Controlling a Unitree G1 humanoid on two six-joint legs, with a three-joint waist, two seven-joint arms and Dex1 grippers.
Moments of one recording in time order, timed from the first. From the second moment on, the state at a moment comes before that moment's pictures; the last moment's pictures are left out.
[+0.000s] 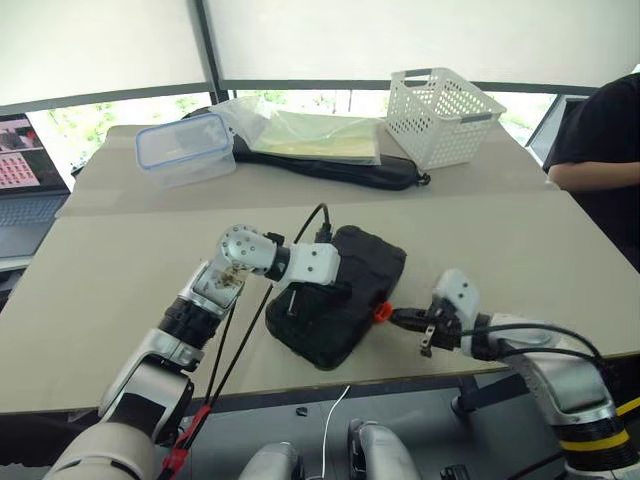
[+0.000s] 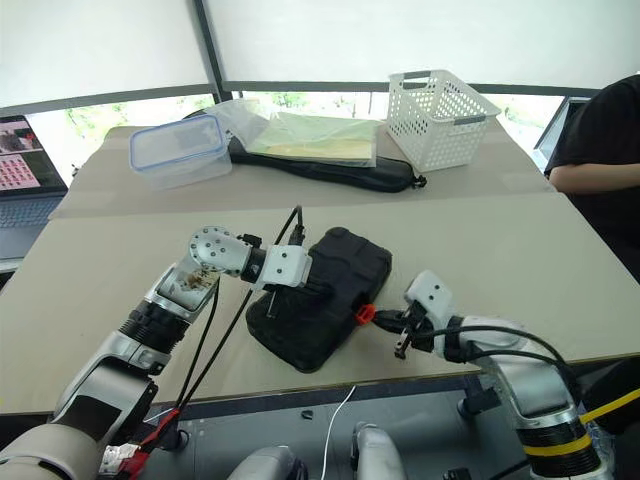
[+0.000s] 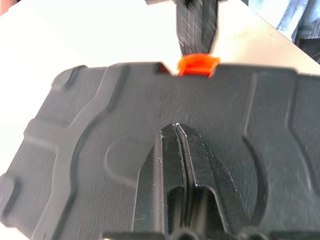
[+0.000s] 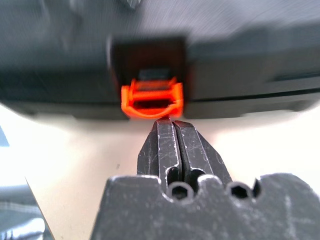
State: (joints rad) left arm -0.81 0.44 -0.40 0.30 0.02 -0.10 -1.30; right arm -0.21 -0.66 -0.04 -0.39 0.43 0.64 0.84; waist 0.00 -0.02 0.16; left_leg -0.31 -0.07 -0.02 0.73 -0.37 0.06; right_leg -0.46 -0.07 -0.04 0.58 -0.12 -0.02
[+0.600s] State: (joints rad) left arm -0.82 0.43 -0.41 0.32 0.03 -0.13 -1.30; right arm -0.10 -0.81 -0.01 -0.41 0.44 0.61 0.95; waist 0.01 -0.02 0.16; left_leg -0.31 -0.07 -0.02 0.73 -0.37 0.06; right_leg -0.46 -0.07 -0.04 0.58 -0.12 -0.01
